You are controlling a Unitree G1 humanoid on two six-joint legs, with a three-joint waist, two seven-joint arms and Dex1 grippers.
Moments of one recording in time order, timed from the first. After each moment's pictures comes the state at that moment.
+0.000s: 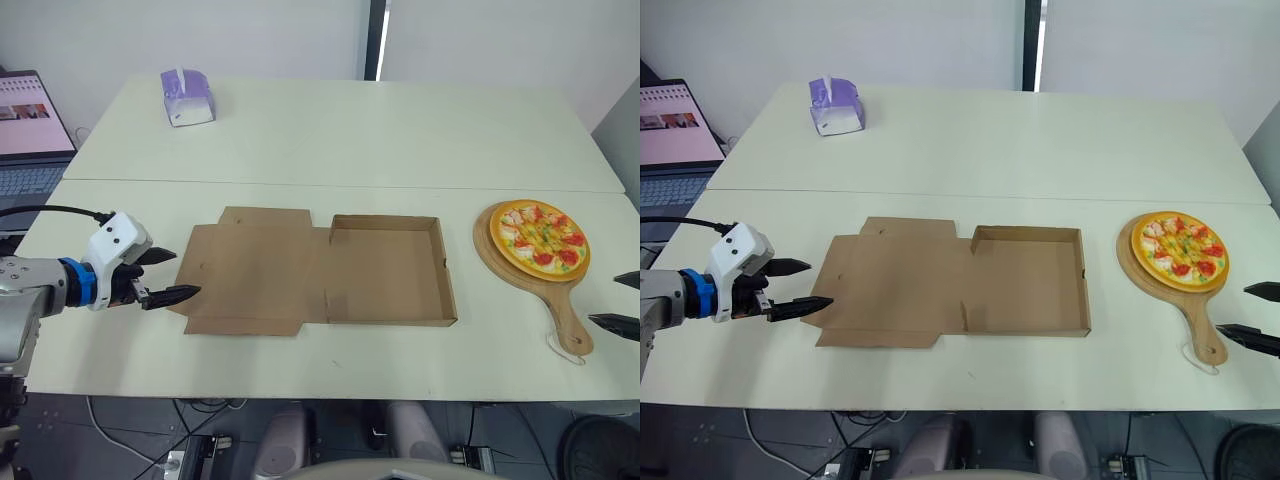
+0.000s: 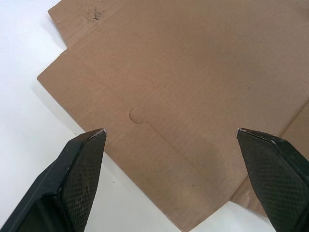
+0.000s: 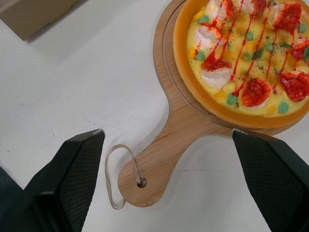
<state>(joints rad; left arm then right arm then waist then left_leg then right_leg) -0.16 1.06 0.20 0.05 -0.31 0.50 -1.17 0.32 -1.17 -0.69 -0.11 0.38 0.53 1.27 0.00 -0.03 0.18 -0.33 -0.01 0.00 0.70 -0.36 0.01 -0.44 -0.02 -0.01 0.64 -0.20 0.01</state>
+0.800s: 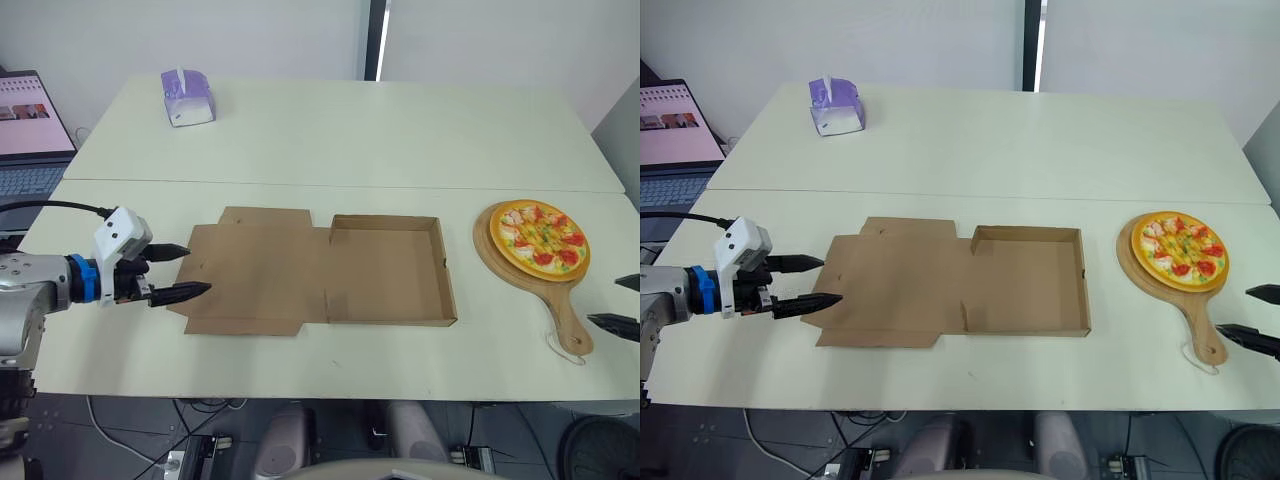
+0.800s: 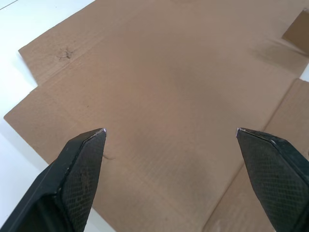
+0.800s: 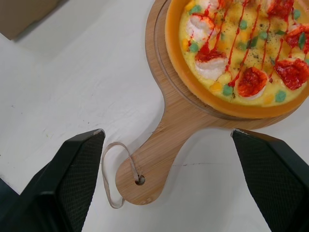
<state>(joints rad) -0.21 1.03 0.20 0.09 -0.40 0.47 -1.27 0.33 -1.15 -0.69 -0.14 0.37 0.58 1.22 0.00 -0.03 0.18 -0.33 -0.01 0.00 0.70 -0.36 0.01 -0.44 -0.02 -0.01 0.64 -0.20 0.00</state>
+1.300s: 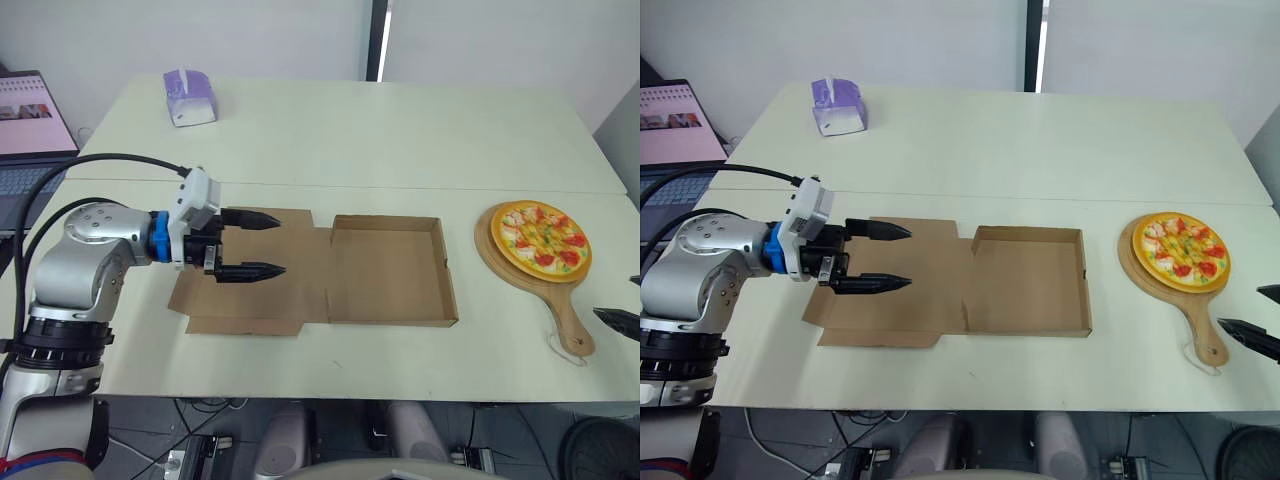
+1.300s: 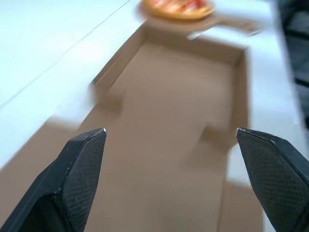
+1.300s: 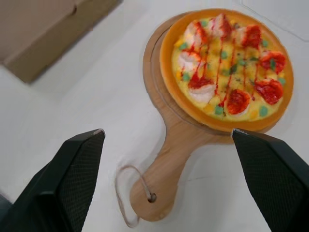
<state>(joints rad) -0.53 0.80 0.00 -0.04 -0.52 0.46 -1.43 0.41 -0.97 -0.94 -0.43 0.48 0.86 1.12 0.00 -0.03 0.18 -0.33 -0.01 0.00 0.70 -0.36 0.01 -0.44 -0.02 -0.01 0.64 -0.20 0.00</state>
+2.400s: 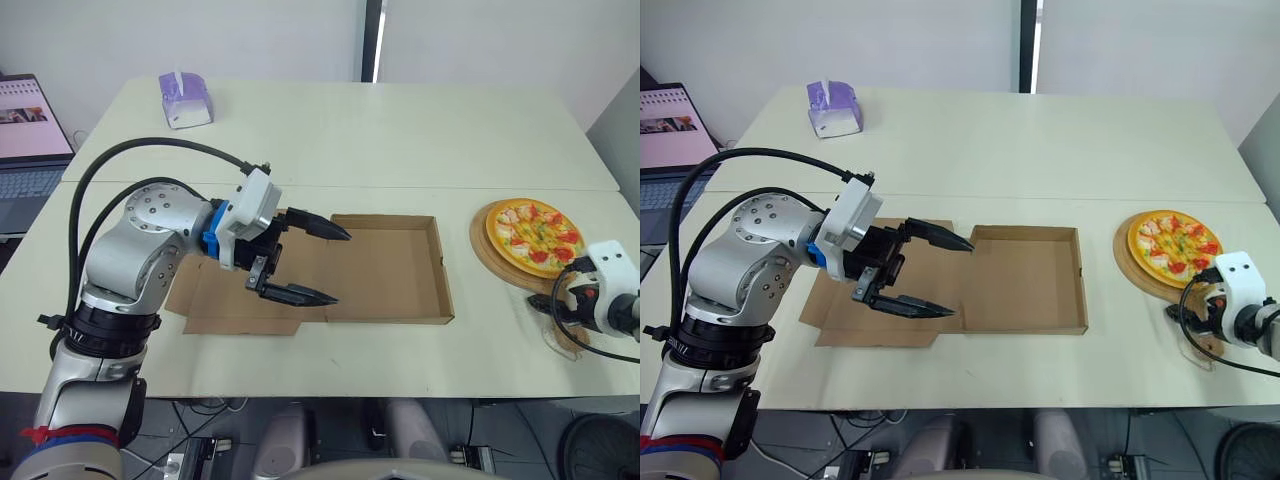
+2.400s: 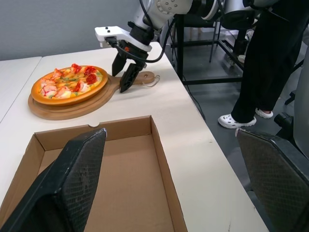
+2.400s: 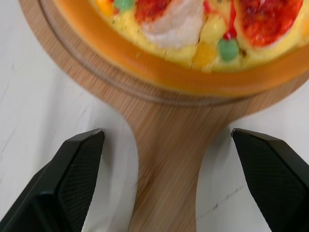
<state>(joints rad) -0.63 0.71 -0.11 -0.20 -0.59 0.48 -1.45 -0.08 -0.91 -0.31 -0.13 0.37 1.11 0.60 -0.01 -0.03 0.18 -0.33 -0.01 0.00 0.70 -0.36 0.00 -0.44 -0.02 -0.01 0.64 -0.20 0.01</state>
